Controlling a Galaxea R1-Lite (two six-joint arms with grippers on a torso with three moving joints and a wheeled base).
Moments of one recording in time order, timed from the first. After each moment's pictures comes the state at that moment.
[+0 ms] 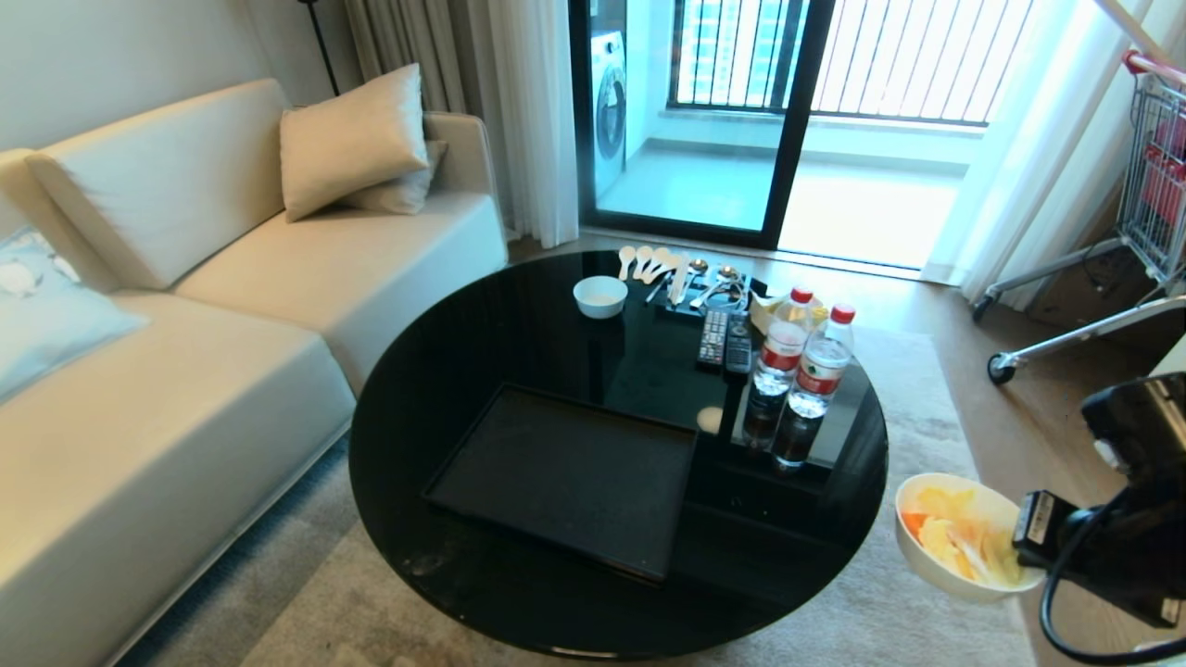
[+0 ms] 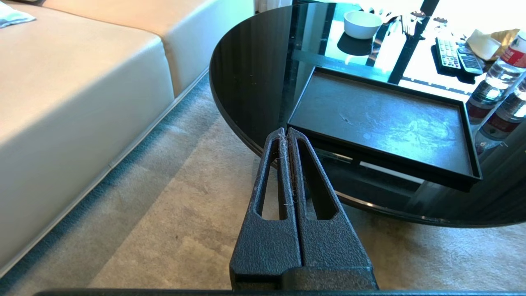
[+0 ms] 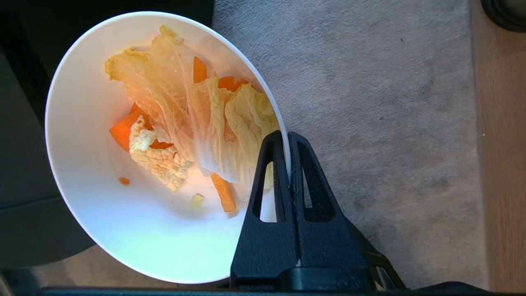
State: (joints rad) left arm 0.00 0.00 0.00 0.00 0.01 -0.07; right arm 0.06 1.48 -0.61 0.13 -0.13 0.65
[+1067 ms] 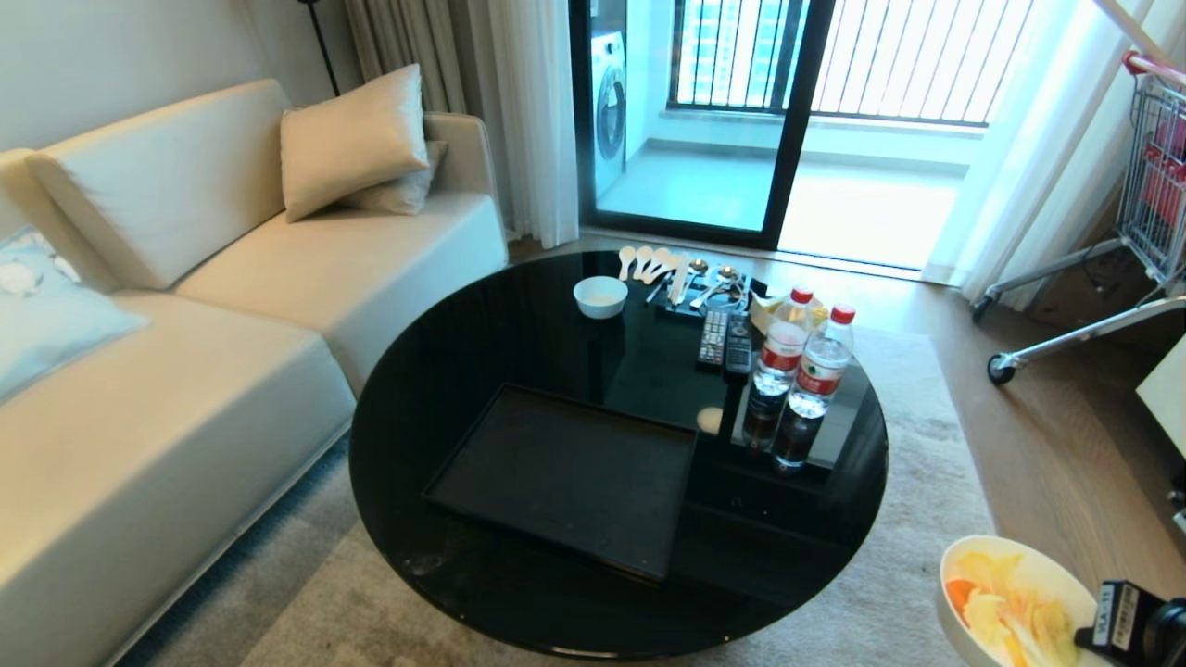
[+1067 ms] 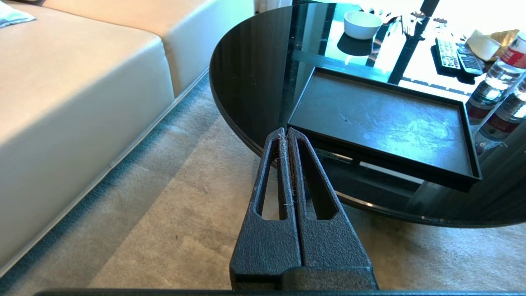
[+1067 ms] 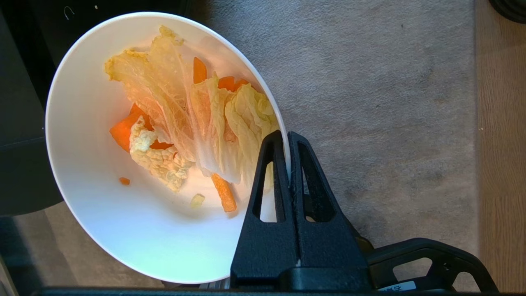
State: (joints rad) left arm 0.00 0.00 0.00 0.00 0.01 -0.07; right arm 0.04 1.21 -0.39 0.13 -0.08 0.59
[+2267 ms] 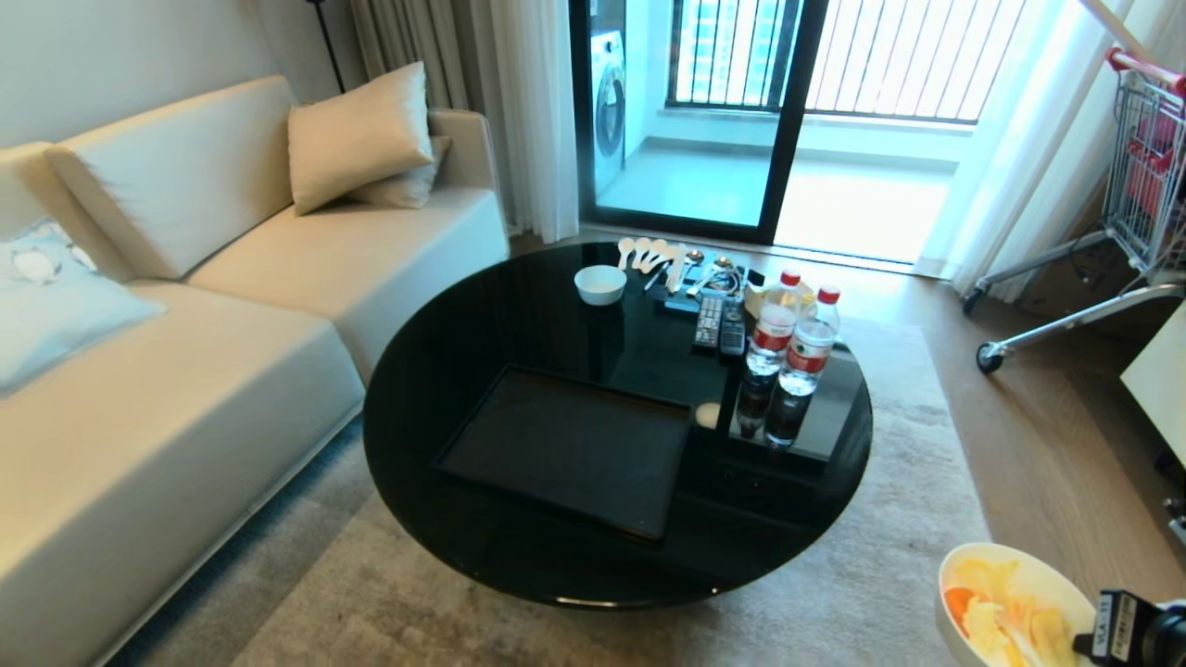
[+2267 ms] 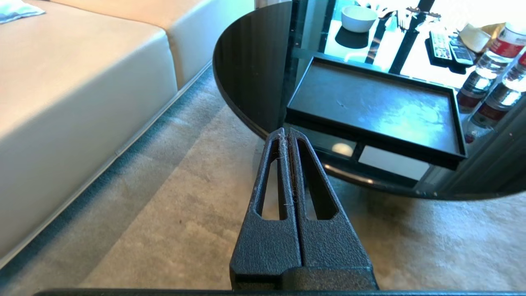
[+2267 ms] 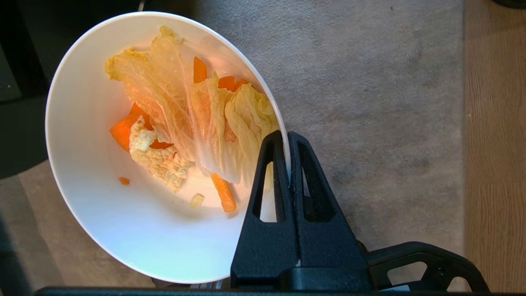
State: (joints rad) left arm 0.00 0.00 0.00 0.00 0.01 -0.07; right arm 0.04 1.20 -0.36 0.09 -0.08 0.56
